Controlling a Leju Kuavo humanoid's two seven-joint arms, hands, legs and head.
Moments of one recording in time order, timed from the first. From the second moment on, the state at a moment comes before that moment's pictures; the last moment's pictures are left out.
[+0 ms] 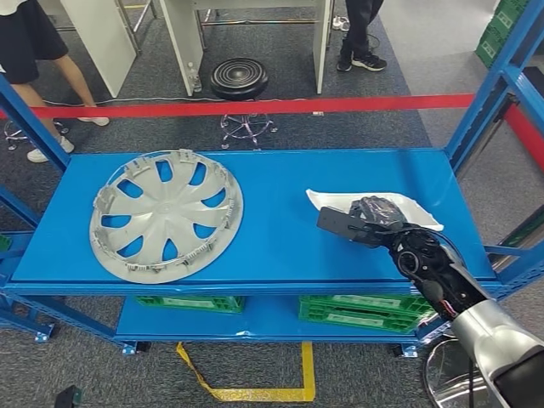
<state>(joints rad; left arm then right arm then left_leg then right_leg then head) -0.09 0.25 -0.73 -0.22 1.27 0.05 -0.19 -0.73 -0.22 0.77 -0.95 0.63 0.15 0.35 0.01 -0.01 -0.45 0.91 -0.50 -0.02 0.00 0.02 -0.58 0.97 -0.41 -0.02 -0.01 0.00</state>
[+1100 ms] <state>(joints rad) -0.10 0.25 -0.73 -0.22 1.26 0.09 -0.21 -0.55 -0.06 0.69 -1.42 -0.47 0.23 -0.31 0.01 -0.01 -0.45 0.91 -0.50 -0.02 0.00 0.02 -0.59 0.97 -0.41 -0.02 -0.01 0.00</state>
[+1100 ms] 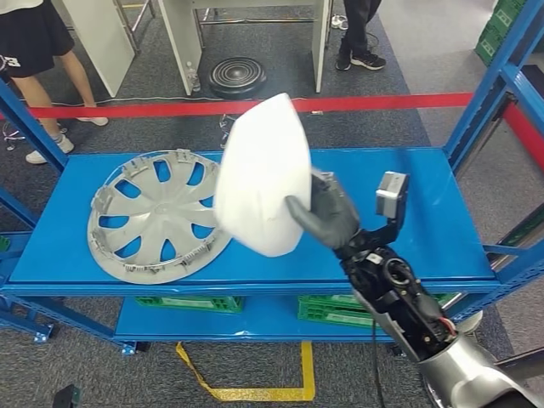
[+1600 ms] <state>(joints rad) -0.10 0.24 -0.73 -0.22 1.28 0.10 -0.22 -0.58 0.07 0.85 -1.44 -0.48 0.27 -0.34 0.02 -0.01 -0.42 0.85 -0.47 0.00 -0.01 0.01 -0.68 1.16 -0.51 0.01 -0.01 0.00</state>
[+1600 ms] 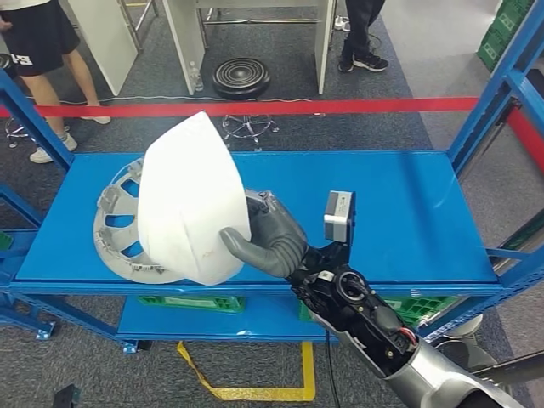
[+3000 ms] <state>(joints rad) -0.09 0.24 -0.73 -0.22 1.29 0.12 -0.22 -0.61 0.09 0.95 -1.37 -0.52 0.29 -0.34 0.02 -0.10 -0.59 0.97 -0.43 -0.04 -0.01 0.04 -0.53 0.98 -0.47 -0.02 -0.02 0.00</state>
